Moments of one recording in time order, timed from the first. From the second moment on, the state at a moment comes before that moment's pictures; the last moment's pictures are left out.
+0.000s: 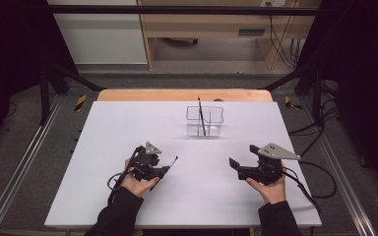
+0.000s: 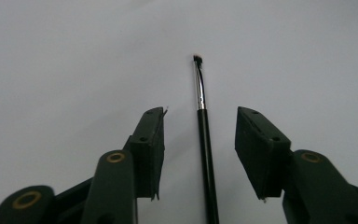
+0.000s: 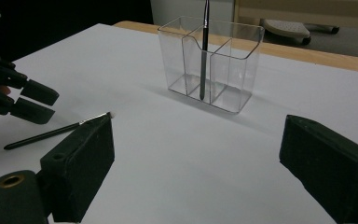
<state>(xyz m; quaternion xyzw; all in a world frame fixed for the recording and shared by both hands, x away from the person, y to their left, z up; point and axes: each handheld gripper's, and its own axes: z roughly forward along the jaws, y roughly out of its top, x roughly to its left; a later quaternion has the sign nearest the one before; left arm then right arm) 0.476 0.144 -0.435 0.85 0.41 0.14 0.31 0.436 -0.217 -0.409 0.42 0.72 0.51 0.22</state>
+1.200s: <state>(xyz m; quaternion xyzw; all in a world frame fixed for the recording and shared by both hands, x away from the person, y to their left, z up) 0.499 0.119 -0.451 0.91 0.37 0.08 0.19 0.437 -0.219 -0.407 0.42 0.72 0.50 0.22</state>
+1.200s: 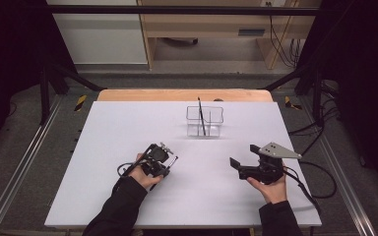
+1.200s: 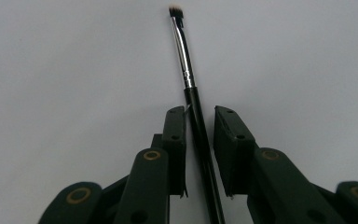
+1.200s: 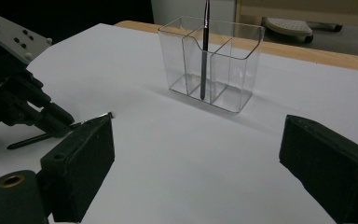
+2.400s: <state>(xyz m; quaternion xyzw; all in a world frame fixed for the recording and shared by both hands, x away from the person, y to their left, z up) 0.485 0.127 -0.432 0.90 0.36 0.11 0.21 0.438 -0.217 -0.409 0.42 0.73 0.50 0.21</state>
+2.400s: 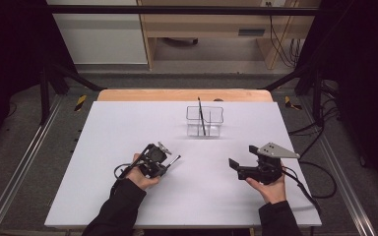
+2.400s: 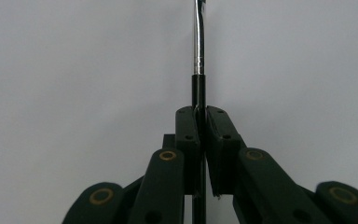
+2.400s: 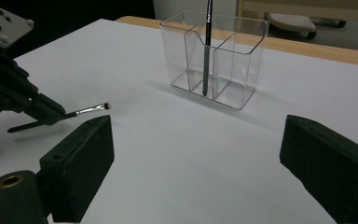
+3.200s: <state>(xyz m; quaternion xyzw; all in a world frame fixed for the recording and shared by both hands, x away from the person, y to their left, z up) 0.459 0.159 -0.395 0.83 0.38 0.18 0.36 0.435 -0.212 -0.406 0.41 0.73 0.51 0.20</state>
